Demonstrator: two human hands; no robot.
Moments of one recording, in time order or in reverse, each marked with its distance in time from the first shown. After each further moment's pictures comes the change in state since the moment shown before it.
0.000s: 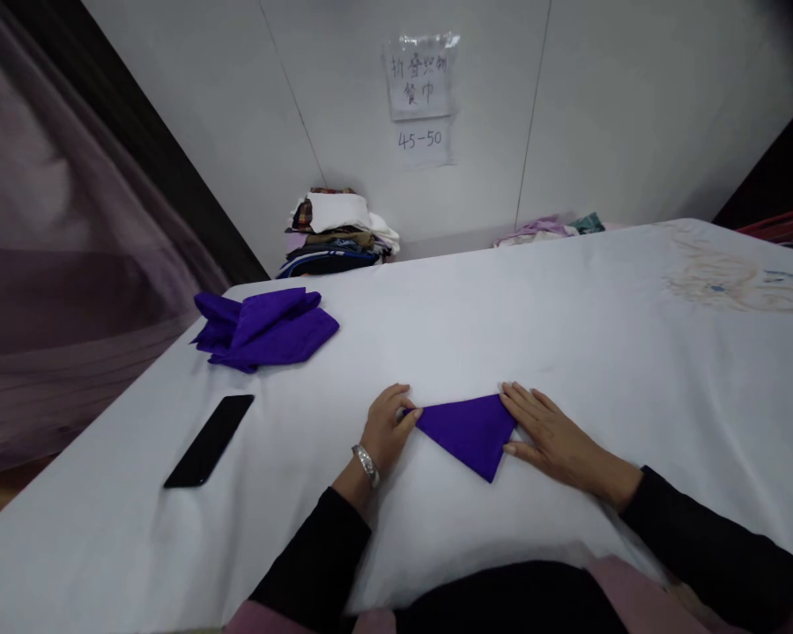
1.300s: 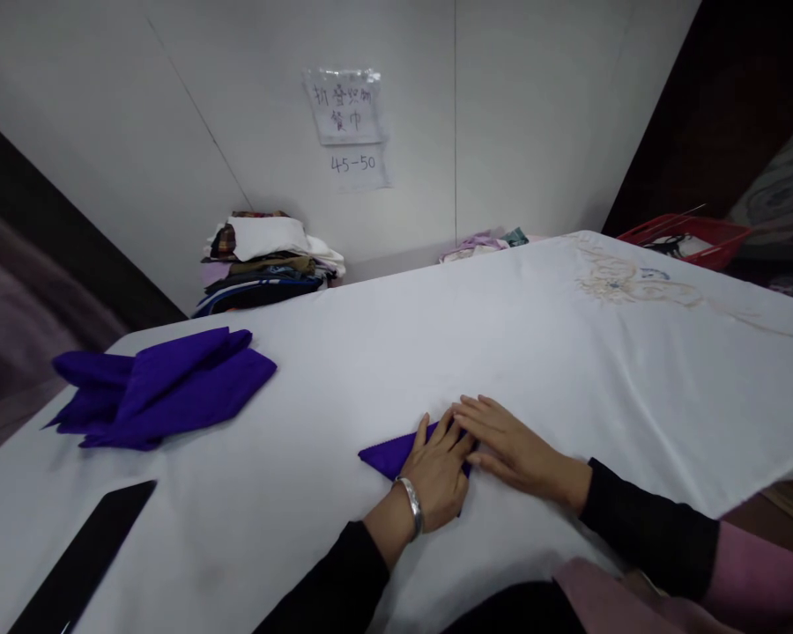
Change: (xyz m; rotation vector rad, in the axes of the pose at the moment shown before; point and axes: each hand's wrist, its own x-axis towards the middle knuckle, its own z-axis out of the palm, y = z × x) left_hand 0.014 0.088 0.055 0.245 -0.591 0.488; right_hand 0.011 -0.009 -0.020 0.238 0.229 -0.105
